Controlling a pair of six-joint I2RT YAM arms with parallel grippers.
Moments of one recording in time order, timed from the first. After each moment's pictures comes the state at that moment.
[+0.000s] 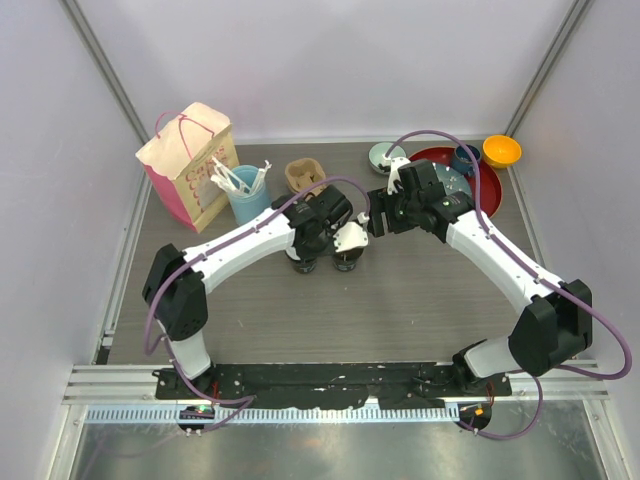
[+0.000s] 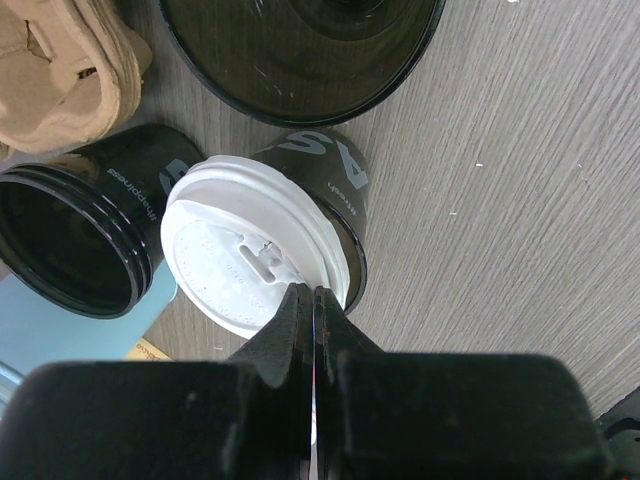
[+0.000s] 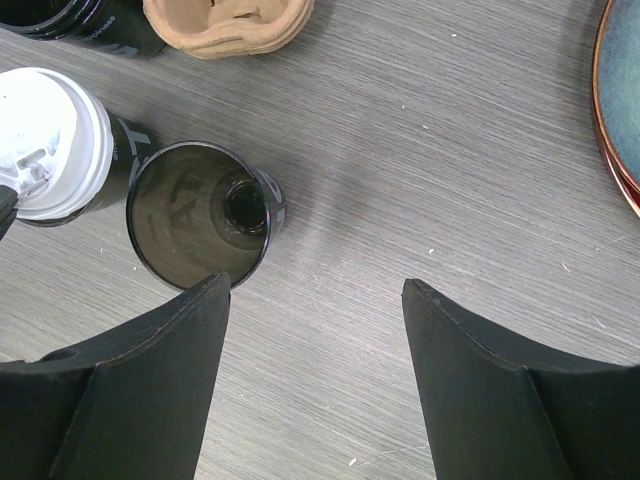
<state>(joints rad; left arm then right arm) -0.85 1.77 1.54 -0.98 -0.11 0.60 0.44 1.41 1.21 -0.60 -0.08 0.13</state>
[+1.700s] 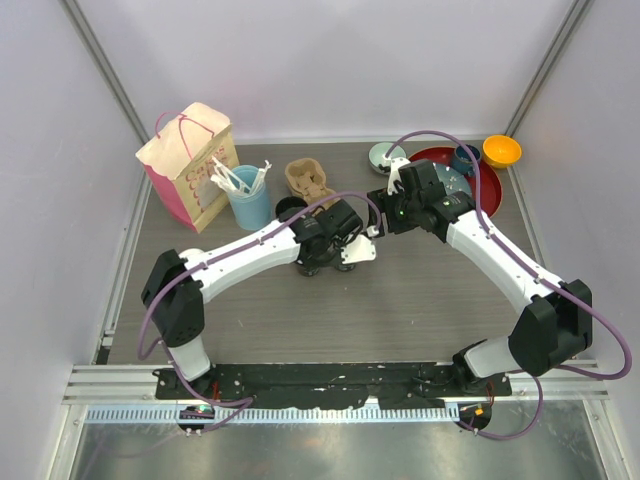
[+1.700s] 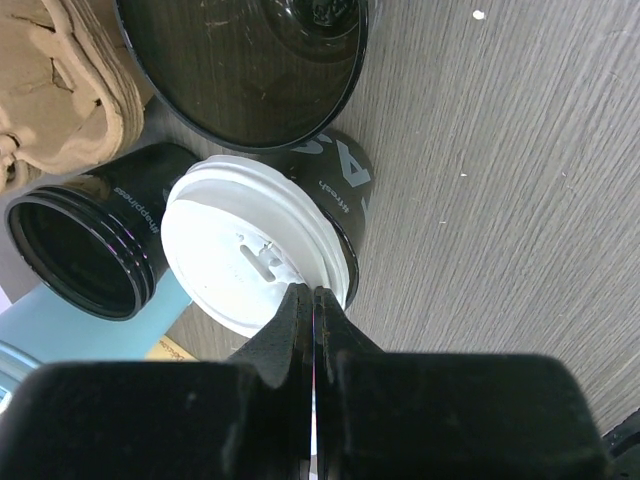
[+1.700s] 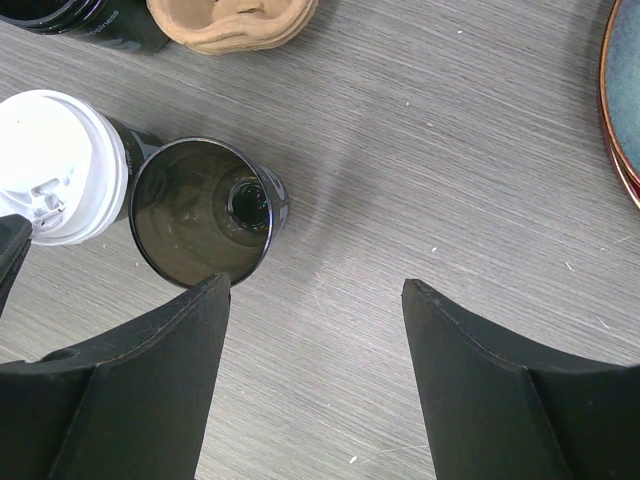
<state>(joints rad) -0.94 1.74 1.50 -0.94 -0.19 0.60 0.43 1.41 1.21 -0.61 -0.10 0.13</state>
